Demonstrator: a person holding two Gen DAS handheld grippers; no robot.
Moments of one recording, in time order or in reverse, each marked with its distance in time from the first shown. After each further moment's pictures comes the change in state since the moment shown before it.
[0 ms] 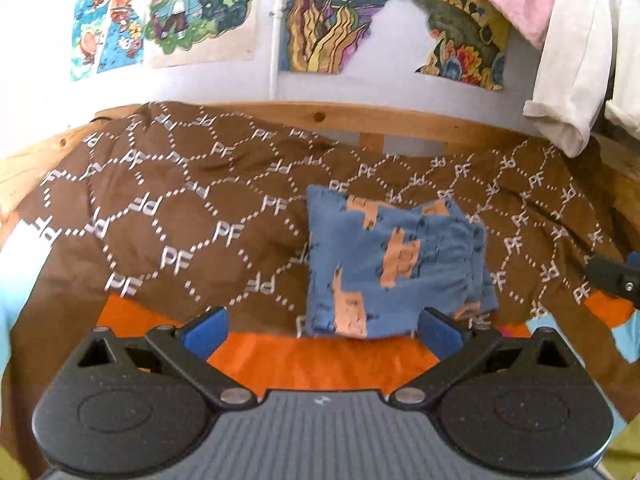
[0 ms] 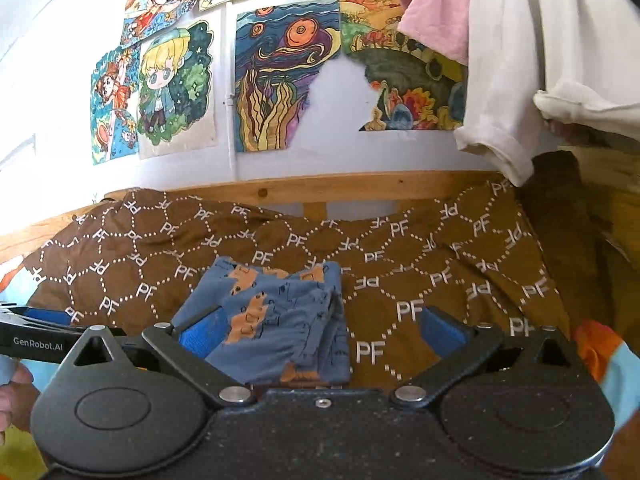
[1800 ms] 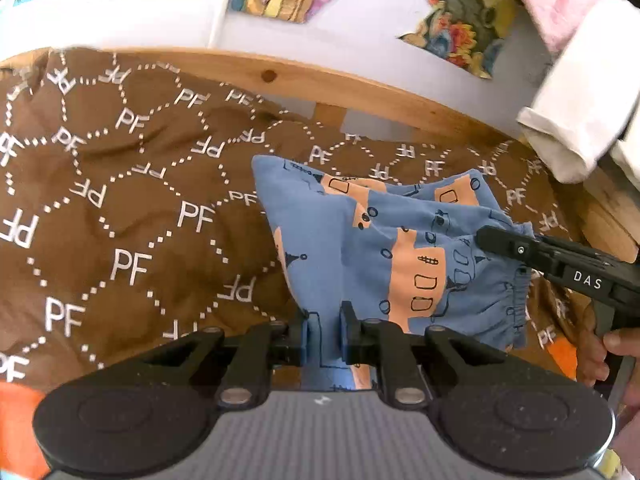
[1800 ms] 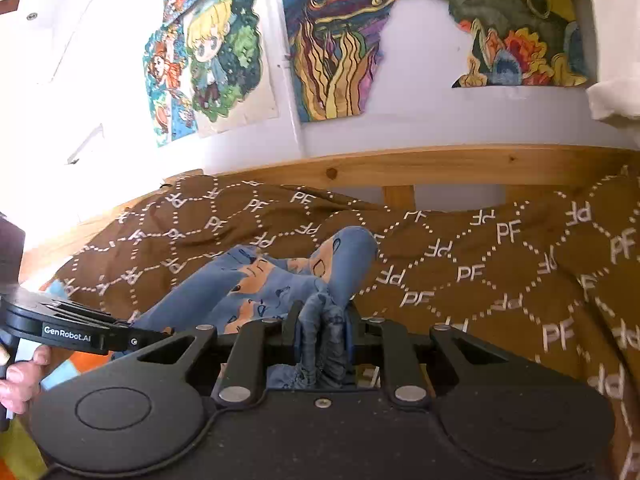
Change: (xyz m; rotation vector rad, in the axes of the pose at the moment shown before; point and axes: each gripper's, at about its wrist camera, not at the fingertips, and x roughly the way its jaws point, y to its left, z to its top) left arm 0.122 0.019 0.073 -0.090 0.185 -0.270; right arm 0.178 -0.043 0.069 0.000 0.148 0.376
